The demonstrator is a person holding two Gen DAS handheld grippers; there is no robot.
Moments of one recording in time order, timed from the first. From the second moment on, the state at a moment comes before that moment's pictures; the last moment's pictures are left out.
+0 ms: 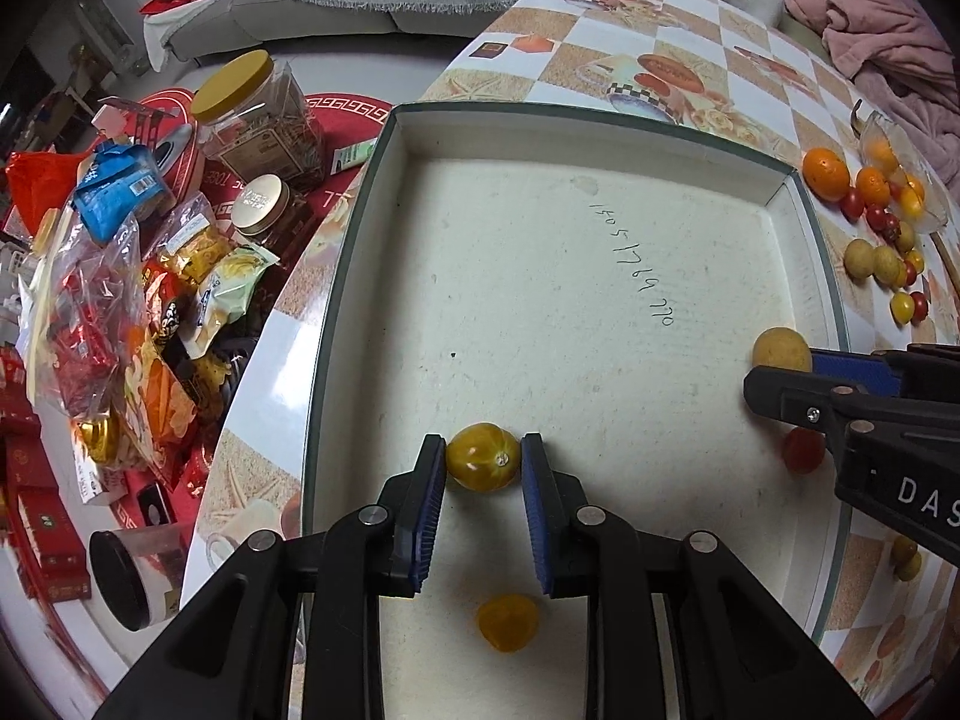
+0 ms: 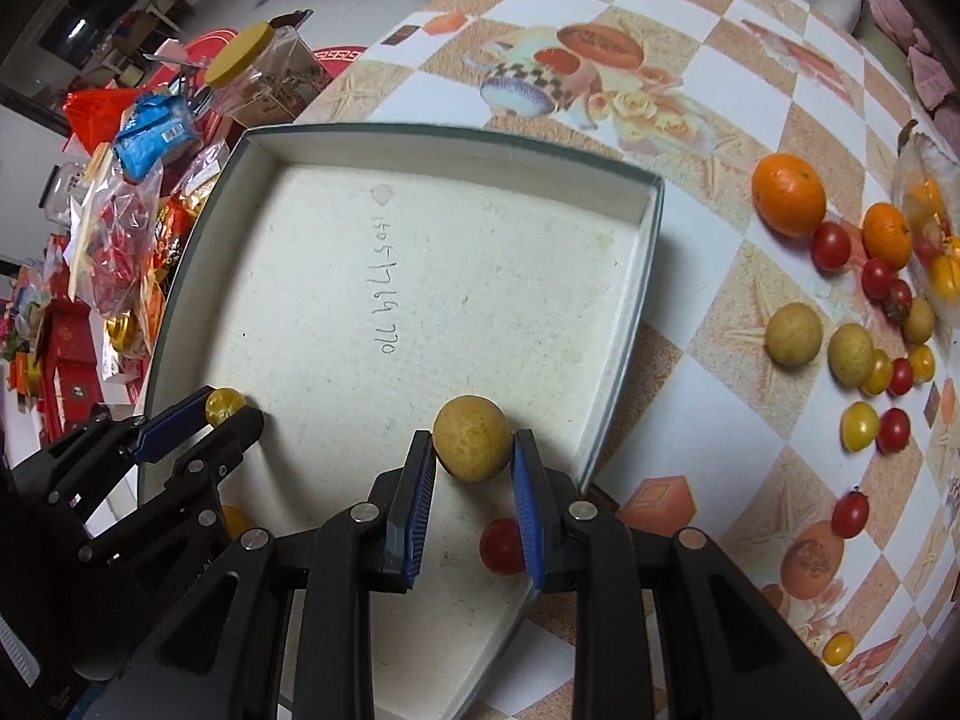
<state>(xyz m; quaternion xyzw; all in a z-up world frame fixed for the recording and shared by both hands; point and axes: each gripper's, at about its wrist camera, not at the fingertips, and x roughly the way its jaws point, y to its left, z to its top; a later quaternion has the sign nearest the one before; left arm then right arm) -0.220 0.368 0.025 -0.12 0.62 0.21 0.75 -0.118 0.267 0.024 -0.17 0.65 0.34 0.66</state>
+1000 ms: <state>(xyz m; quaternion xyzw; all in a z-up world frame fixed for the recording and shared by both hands) -0.191 0.302 0.063 -0.07 0.61 0.14 0.78 -0.094 0.155 0.069 -0.08 0.64 0.26 0.72</state>
